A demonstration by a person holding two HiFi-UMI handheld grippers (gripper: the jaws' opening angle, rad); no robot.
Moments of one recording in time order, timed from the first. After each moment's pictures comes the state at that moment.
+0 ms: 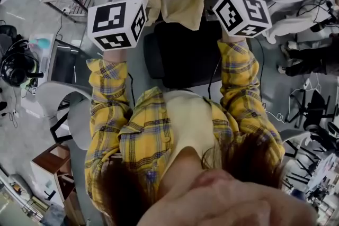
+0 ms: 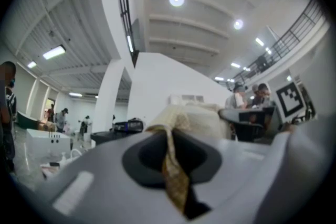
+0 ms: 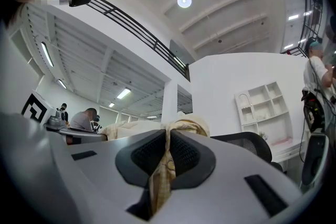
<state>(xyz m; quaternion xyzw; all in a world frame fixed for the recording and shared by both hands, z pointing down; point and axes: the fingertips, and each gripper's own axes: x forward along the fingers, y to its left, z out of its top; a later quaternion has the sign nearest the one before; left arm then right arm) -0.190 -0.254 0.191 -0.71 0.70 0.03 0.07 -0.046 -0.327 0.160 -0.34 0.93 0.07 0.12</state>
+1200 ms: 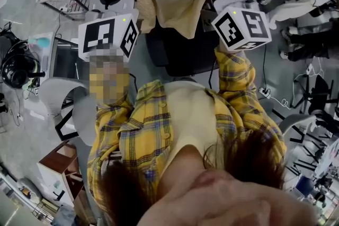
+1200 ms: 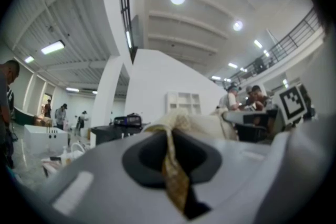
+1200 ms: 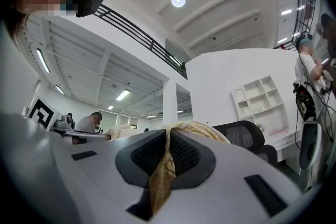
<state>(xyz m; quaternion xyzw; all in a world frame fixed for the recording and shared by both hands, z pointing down) -0.185 -0.187 0.209 -0.73 0.68 0.03 0.05 -0.030 -0.252 0.186 -0.35 0.93 0.03 0.12</state>
